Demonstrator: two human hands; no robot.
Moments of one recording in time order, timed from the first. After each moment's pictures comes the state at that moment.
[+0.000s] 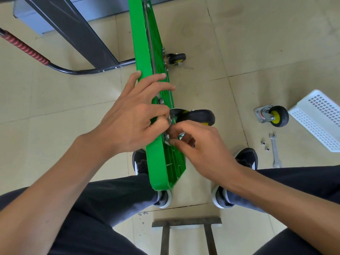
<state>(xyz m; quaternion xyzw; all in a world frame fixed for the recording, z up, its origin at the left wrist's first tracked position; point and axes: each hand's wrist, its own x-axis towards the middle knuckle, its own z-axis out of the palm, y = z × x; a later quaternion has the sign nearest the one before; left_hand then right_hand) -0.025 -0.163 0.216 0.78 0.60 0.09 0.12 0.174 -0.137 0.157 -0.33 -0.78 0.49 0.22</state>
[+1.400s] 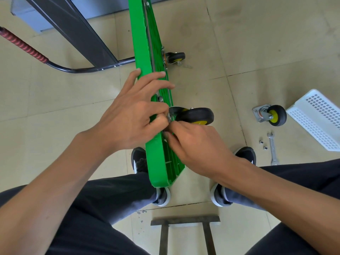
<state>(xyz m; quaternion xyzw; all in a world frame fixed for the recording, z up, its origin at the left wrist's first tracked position) -0.025 -0.163 0.216 0.78 0.60 0.09 0.12 0.162 -0.138 0.158 -0.29 -0.91 0.23 0.18</state>
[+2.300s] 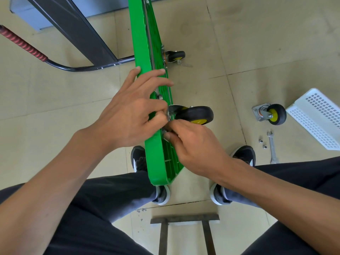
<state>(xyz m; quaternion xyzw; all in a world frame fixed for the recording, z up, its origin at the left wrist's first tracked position) -0.027 -0.163 0.216 0.78 0.60 0.09 0.12 0.161 -0.141 0.153 -0.30 -0.87 0.35 0.17</state>
